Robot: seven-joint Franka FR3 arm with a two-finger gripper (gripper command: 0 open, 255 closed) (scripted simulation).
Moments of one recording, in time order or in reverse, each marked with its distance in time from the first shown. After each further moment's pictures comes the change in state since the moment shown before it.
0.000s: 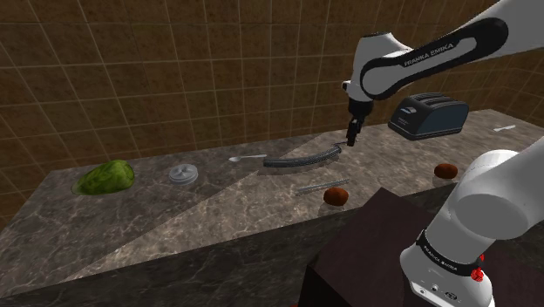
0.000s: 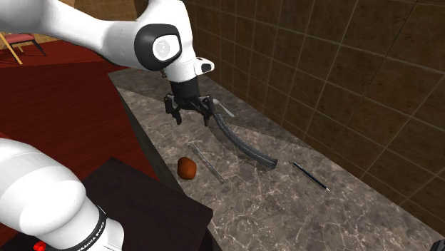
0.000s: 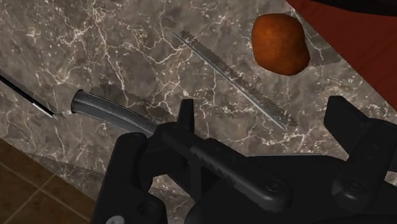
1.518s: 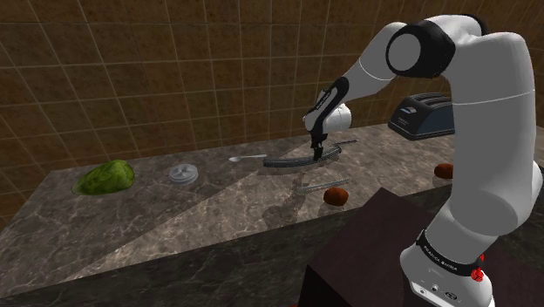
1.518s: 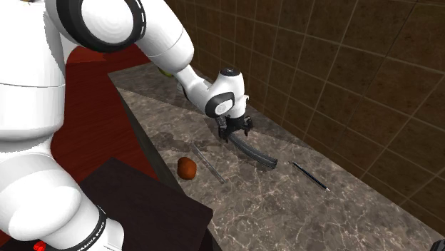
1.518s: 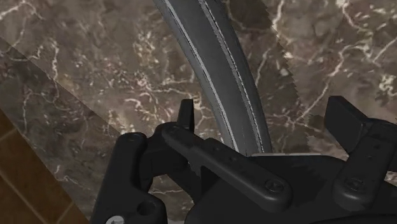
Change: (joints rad) arm -0.105 0.969 0.050 0.486 0.446 0.608 -0.900
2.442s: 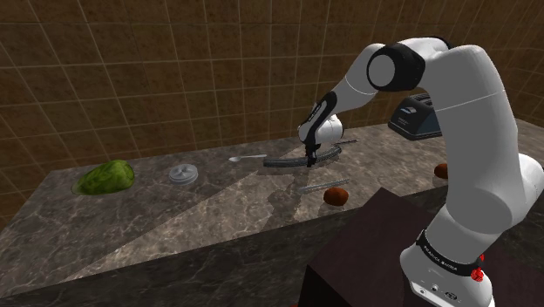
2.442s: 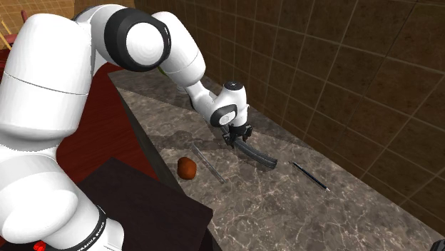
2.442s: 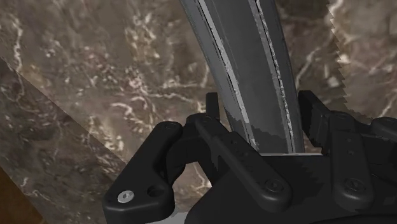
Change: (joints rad) arm -0.060 0.185 0.073 0.132 0.030 0.068 -0.080
